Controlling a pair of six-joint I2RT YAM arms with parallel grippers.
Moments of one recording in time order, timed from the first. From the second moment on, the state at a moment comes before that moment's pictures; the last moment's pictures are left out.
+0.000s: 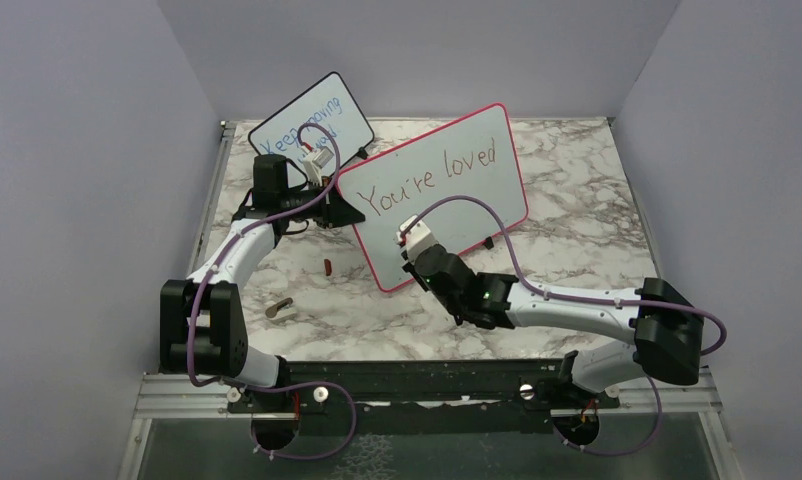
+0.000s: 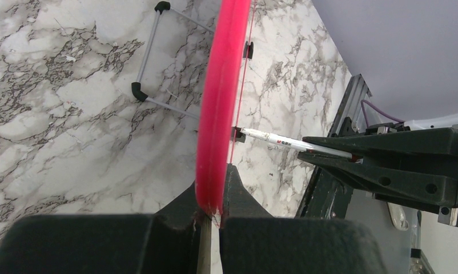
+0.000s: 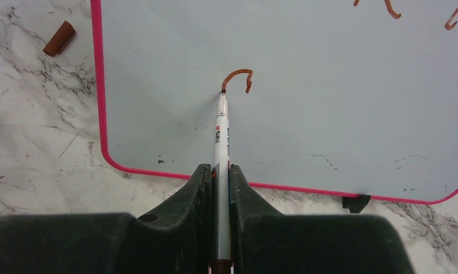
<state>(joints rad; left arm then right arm) -0.07 1.45 0.95 -0.10 1.00 -0.20 1.14 1.41 0.88 0.04 0.61 0.00</state>
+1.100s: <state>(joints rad) -0.07 1.45 0.95 -0.10 1.00 -0.20 1.14 1.40 0.85 0.07 0.68 -0.03</state>
